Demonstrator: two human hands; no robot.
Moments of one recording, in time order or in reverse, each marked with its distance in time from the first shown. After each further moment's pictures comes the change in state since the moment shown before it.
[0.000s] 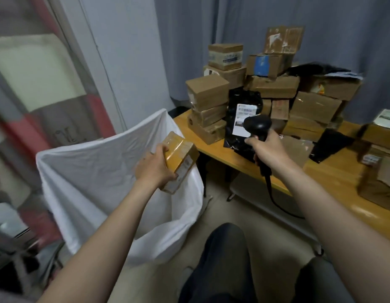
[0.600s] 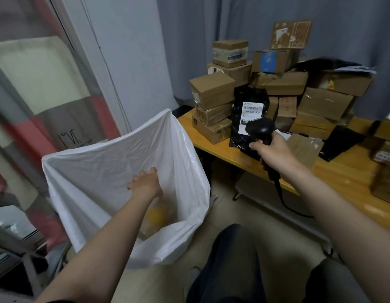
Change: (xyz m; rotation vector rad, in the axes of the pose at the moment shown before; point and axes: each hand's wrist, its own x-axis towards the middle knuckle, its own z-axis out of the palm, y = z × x) left_hand 0.025 -0.048 0.037 0.335 -0.247 -0.274; right_hand 0.002 0.011 0.005 0.000 -0.065 0.006
